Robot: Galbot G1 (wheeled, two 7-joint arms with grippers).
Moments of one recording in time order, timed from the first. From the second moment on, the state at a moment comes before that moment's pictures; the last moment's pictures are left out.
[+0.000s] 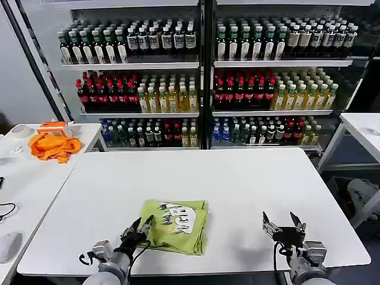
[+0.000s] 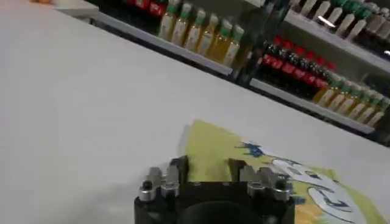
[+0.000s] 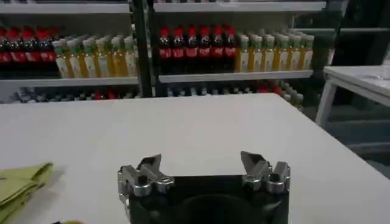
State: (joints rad) left arm 1.42 -1.25 -0.39 -1.94 -0.72 0.32 -0.21; right arm -1.57 1.15 0.54 2.22 0.48 -0.45 0.32
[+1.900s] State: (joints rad) left arm 1.37 -1.28 -0.47 -1.90 -1.25 0.45 -0.17; right arm -1.60 1.16 0.56 2.25 0.47 -0.45 0.32
